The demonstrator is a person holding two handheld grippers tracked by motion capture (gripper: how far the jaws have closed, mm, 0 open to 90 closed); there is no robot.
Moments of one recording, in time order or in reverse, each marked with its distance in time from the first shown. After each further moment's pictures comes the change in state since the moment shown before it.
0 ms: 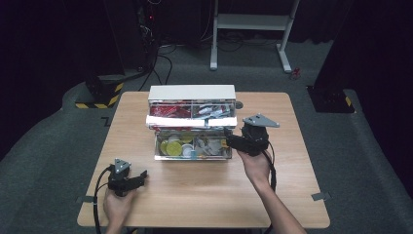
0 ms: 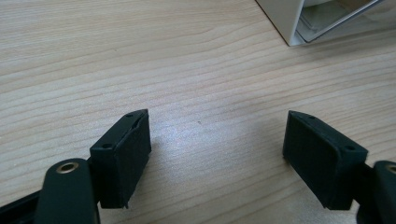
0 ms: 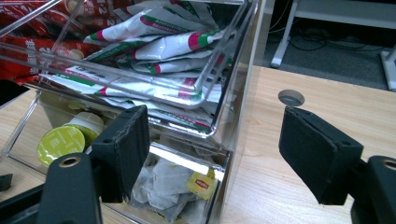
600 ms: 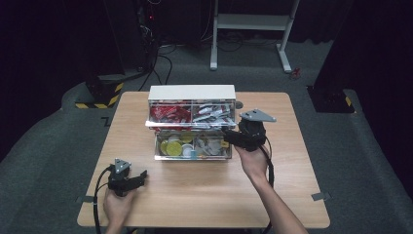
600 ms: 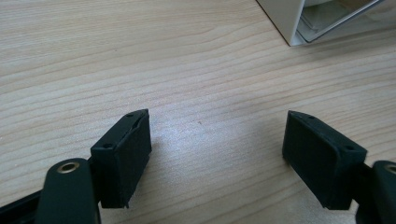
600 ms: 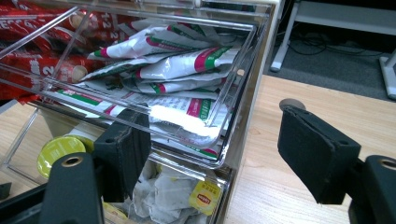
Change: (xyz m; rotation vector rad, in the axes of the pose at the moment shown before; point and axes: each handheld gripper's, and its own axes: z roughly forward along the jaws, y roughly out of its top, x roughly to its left) left arm 0.000 0.000 0.000 0.001 0.003 0.003; right arm 0.004 0.013 0.005 -0.006 -0.002 -0.010
